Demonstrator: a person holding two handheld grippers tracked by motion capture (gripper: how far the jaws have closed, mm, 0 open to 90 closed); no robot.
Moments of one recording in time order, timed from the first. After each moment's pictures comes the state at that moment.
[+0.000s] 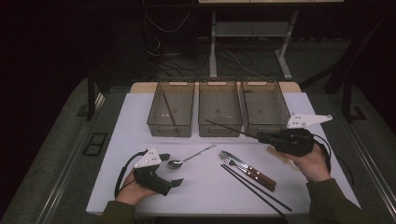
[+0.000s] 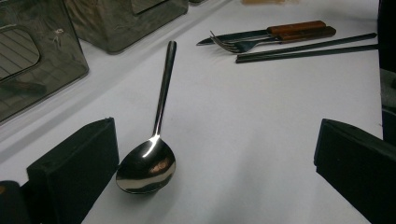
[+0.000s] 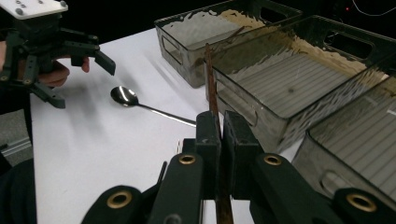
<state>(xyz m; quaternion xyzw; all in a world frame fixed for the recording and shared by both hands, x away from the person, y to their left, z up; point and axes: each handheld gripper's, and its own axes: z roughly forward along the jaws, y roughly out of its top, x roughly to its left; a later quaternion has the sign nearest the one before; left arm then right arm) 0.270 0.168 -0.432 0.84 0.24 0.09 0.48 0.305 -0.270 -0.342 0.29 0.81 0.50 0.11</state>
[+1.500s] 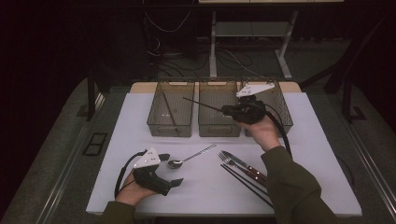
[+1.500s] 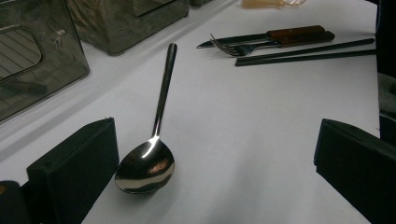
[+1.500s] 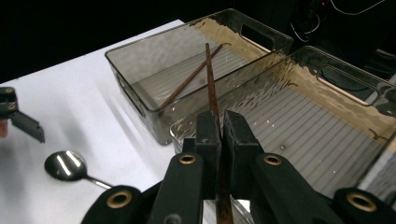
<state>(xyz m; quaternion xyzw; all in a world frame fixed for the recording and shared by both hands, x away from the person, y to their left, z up) 0.268 0.168 -0.432 0.83 0.25 0.08 0.49 0.390 -0.165 -0.324 0.32 0.82 0.46 0.15</state>
